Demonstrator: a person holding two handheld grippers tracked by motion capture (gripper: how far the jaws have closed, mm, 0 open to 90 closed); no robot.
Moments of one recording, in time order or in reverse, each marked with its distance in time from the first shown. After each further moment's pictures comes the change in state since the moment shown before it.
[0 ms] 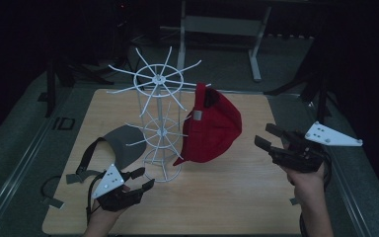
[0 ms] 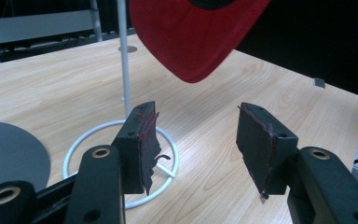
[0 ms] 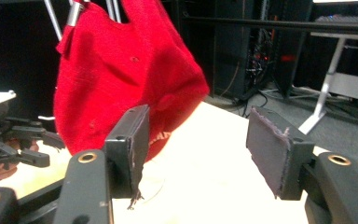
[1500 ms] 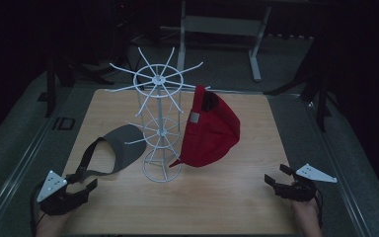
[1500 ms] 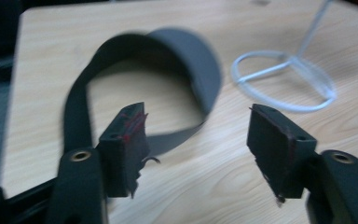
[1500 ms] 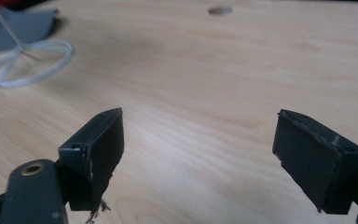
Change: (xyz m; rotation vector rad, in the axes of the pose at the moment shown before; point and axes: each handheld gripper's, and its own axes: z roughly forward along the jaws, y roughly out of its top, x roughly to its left) left arm 0.092 -0.072 -0.090 0.135 0.393 -0.152; right arm -0.069 -0.190 -0.013 0.228 -0.219 0.128
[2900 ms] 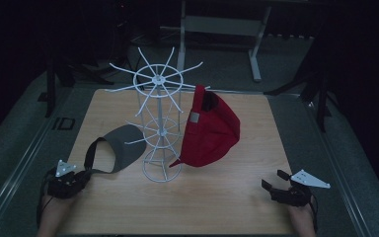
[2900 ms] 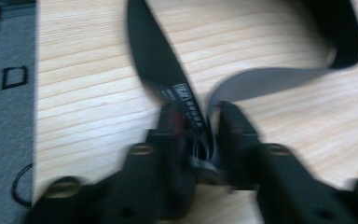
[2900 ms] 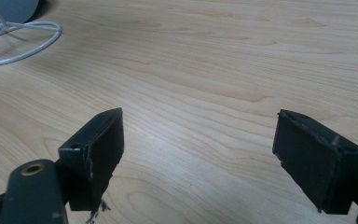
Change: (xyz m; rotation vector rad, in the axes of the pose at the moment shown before) left arm 0.032 -0.007 0.057 0.268 0.094 -0.034; right arm 0.002 -0.021 0.010 0.011 -0.013 0.002
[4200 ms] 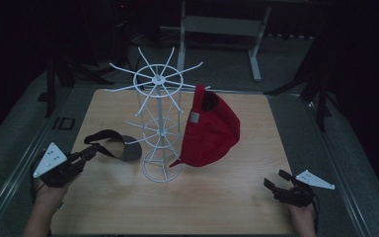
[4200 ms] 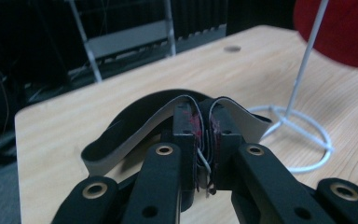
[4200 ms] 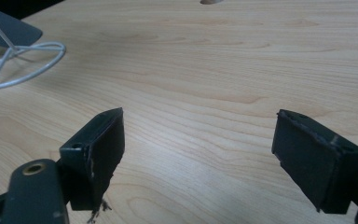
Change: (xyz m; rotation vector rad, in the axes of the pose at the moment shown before) left arm -0.017 0.072 -0.070 -0.494 -0.242 0.269; right arm -0.008 -0.004 -0.004 -0.046 0.021 0.082
